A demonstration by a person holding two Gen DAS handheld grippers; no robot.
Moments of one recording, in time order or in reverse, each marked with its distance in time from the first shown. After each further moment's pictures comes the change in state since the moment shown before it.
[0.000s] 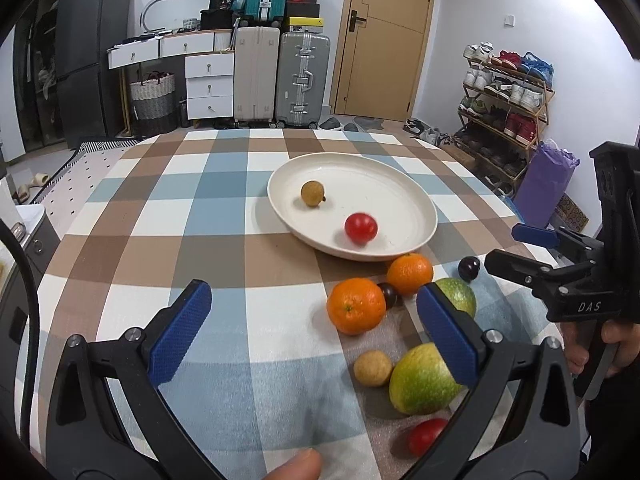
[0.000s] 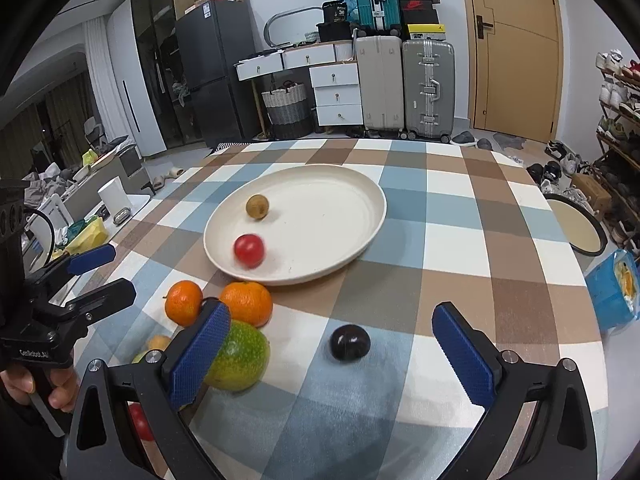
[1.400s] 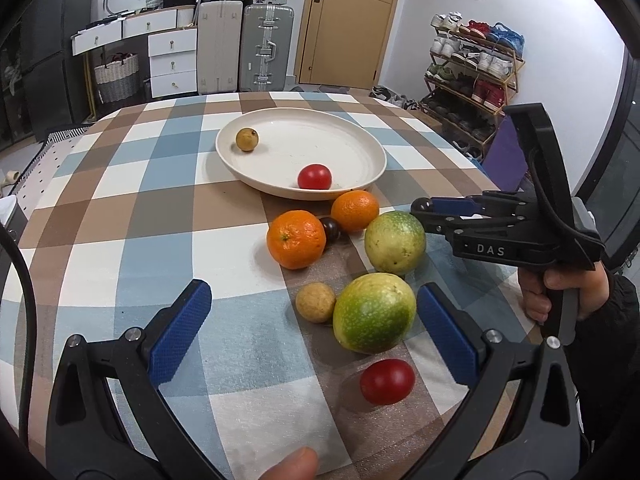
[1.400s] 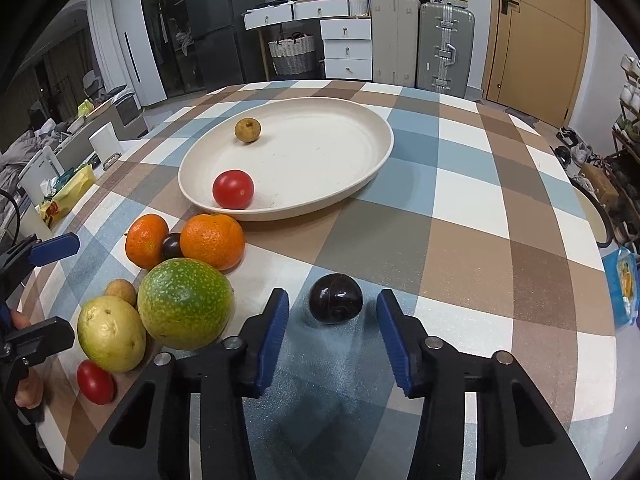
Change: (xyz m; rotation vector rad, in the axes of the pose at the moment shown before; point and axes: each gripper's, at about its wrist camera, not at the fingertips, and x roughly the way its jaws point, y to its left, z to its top) left arm -0.003 -0.029 -0.028 0.055 0.121 -0.118; right arm 0.039 -0.004 -0.015 -0.069 0.172 -0.012
